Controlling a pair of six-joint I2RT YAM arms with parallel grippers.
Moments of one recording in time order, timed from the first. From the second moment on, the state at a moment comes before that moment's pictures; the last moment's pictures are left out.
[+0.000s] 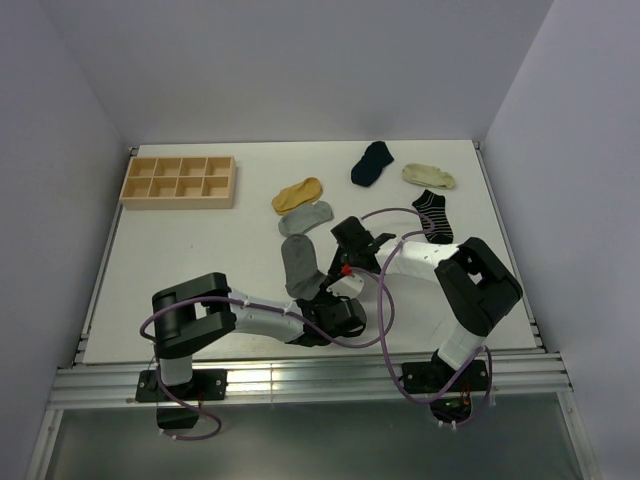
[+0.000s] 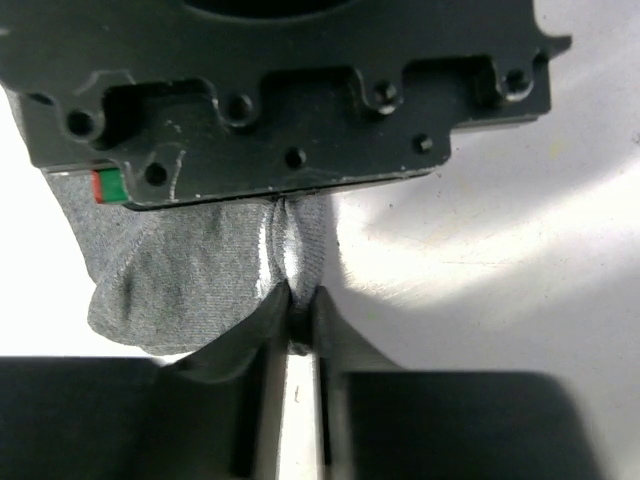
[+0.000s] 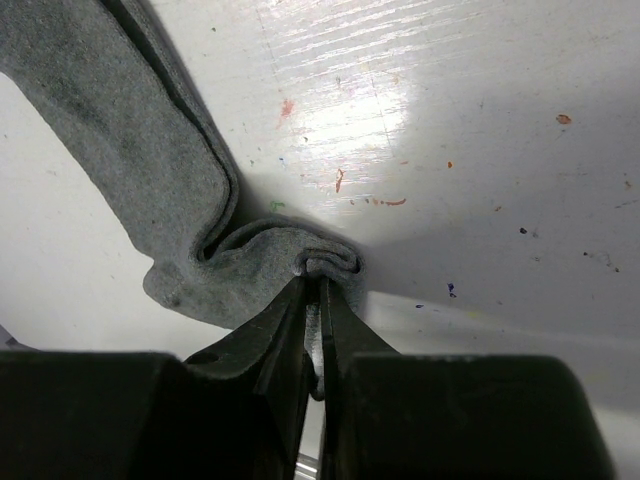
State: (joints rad) left arm -1.32 1.85 0.96 -0.09 -0.81 -0.45; right arm 0.68 1.67 0.88 -0.29 -0.08 1.07
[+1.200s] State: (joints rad) left arm -0.87 1.58 0.61 0.24 0.08 -0.89; right arm 0.67 1.46 0.76 -0.34 0.03 1.09
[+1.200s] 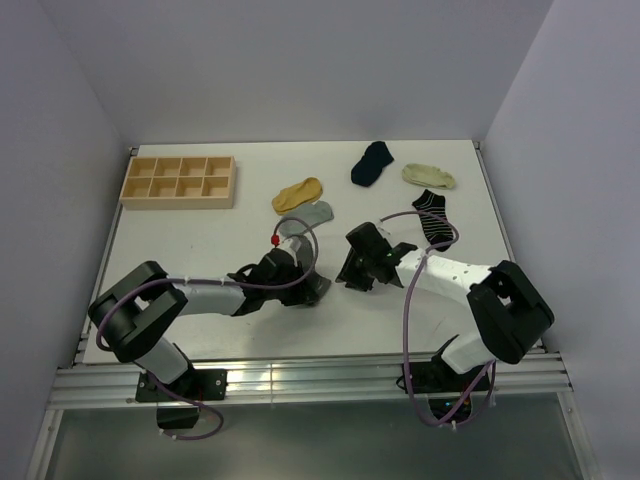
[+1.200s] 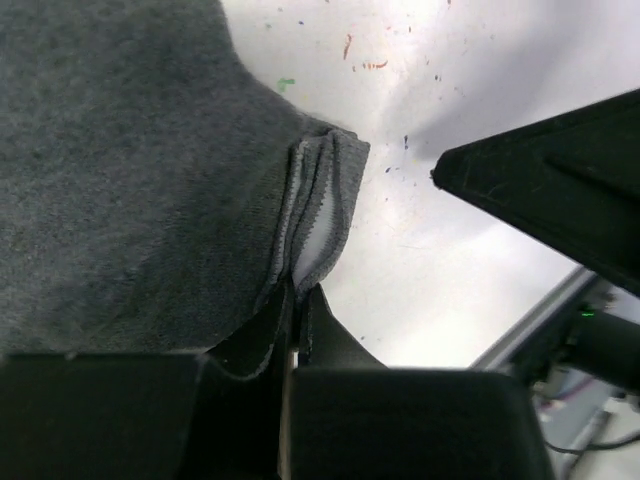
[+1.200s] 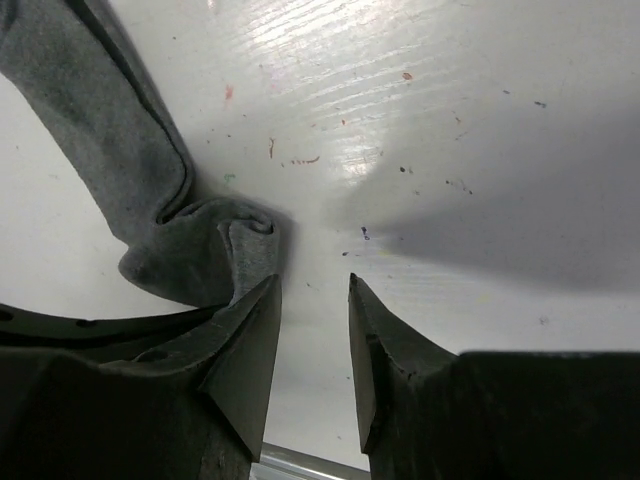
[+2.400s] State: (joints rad) left arm -0.72 1.68 0.45 0.63 0.38 -1.17; right arm 0.74 1.62 0.81 -0.19 -0.02 1.15
